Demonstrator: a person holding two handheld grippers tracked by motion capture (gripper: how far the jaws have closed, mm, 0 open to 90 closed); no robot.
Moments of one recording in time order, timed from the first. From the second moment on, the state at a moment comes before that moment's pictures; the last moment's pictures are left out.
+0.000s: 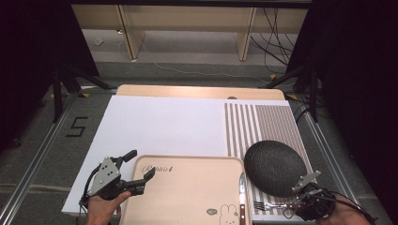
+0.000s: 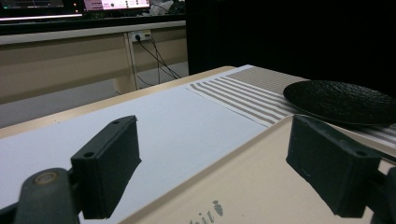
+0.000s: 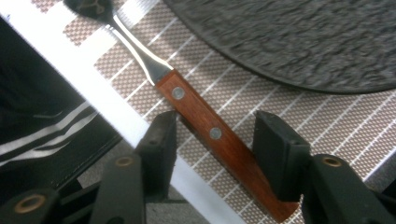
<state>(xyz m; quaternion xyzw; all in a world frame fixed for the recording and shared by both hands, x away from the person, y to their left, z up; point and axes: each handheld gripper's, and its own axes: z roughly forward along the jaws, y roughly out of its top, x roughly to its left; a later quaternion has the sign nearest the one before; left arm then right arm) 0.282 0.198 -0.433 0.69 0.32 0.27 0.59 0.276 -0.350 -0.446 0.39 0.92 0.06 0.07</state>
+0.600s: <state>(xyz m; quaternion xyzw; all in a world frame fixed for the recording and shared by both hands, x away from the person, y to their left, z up) 0.283 0.197 -0.433 0.69 0.32 0.27 0.60 0.274 -0.336 -0.446 0.33 0.94 0.04 0.07</state>
